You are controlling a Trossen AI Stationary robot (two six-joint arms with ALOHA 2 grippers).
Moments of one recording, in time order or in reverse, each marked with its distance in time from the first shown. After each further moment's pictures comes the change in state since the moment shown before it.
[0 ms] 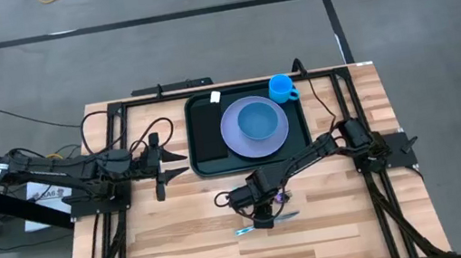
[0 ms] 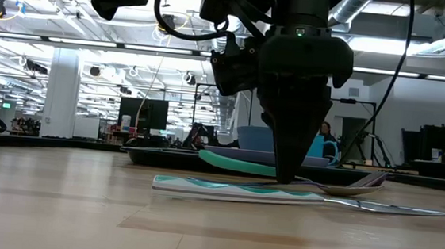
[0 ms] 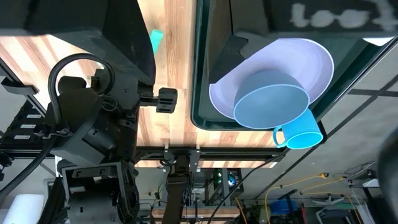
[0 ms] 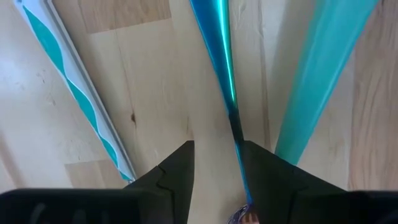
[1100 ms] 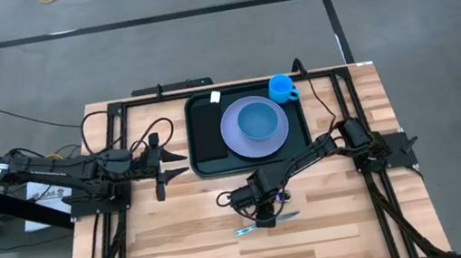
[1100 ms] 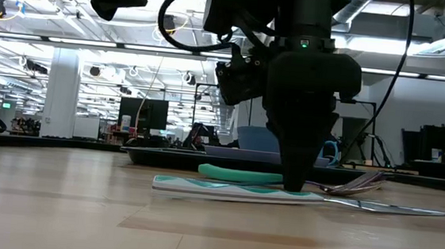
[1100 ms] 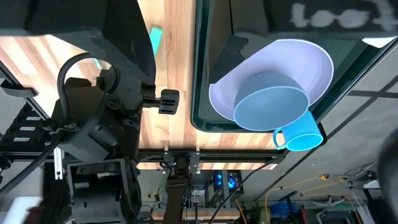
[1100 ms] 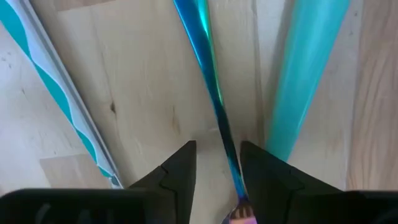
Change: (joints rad) left arm 0.000 0.000 0.000 -0.008 0.000 0.000; right arm 0.000 0.003 -0.033 0.011 0.004 -0.015
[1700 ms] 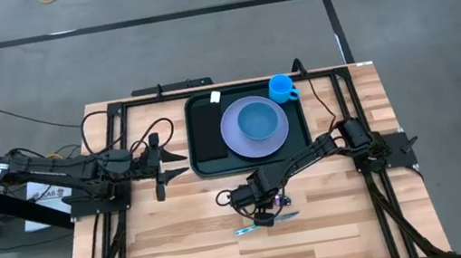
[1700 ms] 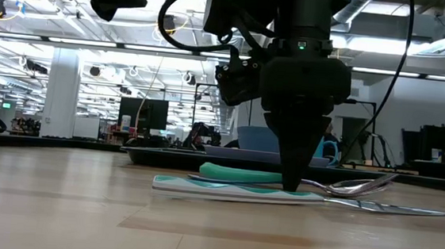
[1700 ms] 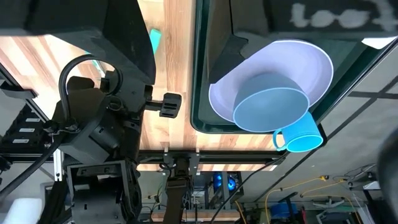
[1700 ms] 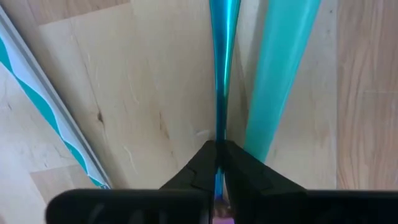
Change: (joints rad) left arm 0.000 0.000 0.000 -0.006 0.000 0.000; right arm 0.000 0.000 0.000 -0.005 0.024 0.053
